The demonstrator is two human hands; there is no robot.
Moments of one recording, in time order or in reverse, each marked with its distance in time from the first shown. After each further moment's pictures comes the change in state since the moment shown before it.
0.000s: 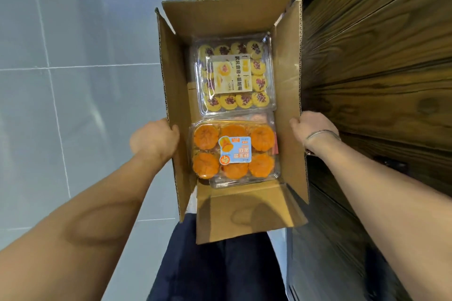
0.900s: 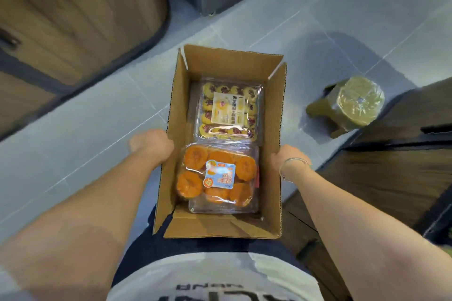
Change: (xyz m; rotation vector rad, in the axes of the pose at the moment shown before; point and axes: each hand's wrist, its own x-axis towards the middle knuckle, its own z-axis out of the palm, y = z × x) left_hand -0.436 -0.281 0.003 -0.573 -0.067 -0.633; right_hand -0.433 -0.140 -0.048 -0.588 -0.006 -0.559
